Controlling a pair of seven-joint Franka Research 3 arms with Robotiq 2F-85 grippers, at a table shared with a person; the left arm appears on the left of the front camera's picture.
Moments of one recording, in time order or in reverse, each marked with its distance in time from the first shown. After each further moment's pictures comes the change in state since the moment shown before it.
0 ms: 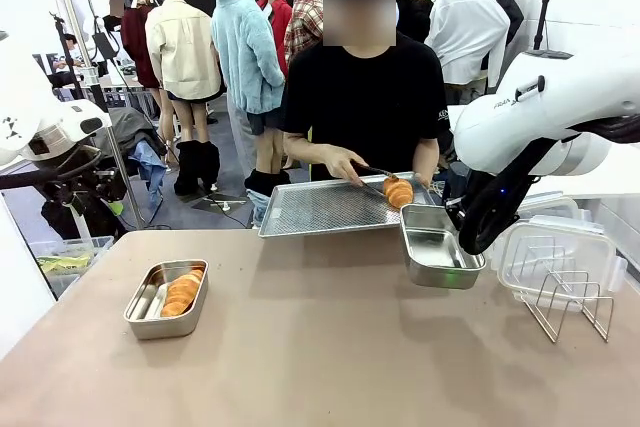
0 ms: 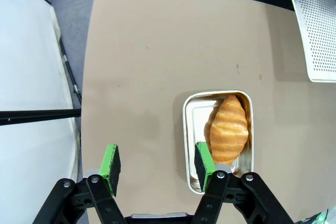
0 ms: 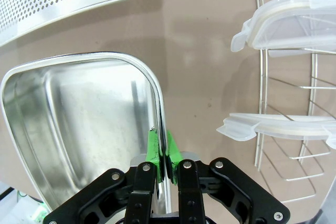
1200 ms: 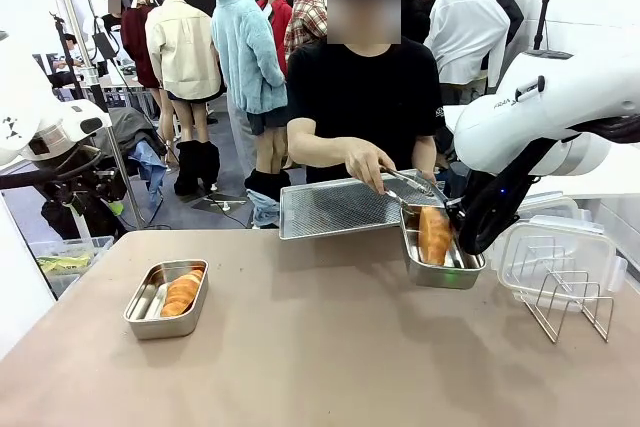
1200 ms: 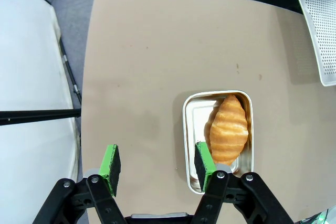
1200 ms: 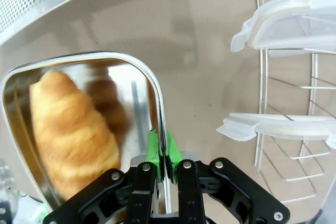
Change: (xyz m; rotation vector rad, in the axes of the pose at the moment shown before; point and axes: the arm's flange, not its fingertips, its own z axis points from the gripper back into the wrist) left arm 0.000 0.000 0.000 0.000 0.000 0.000; right arm 0.000 0.000 0.000 0.000 0.001 0.000
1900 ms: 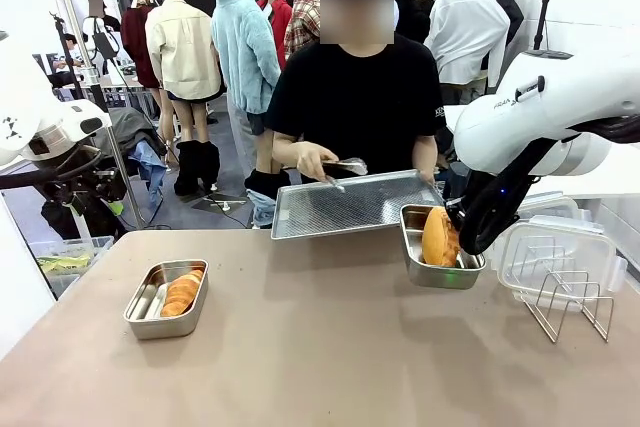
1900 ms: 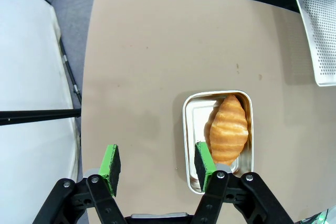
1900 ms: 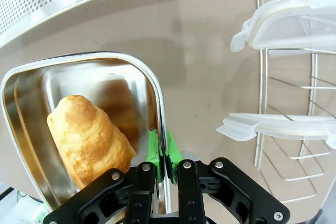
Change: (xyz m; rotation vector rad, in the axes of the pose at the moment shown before) left arm 0.000 0.000 0.000 0.000 0.000 0.000; right arm 0.000 0.000 0.000 0.000 0.000 0.000
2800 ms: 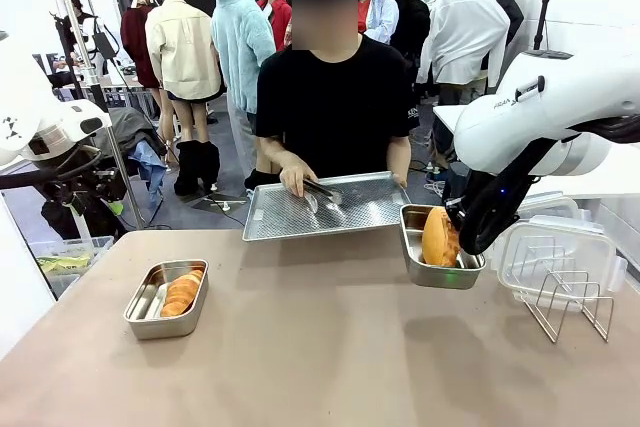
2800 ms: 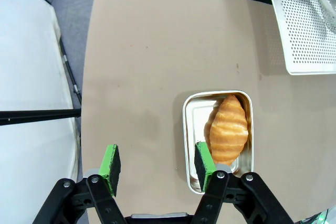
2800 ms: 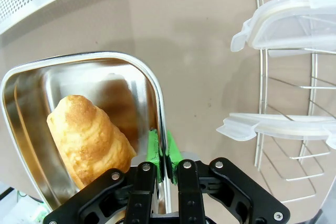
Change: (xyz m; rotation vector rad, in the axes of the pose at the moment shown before) left arm 0.000 0.000 0.000 0.000 0.000 0.000; right arm 0.000 0.000 0.000 0.000 0.000 0.000
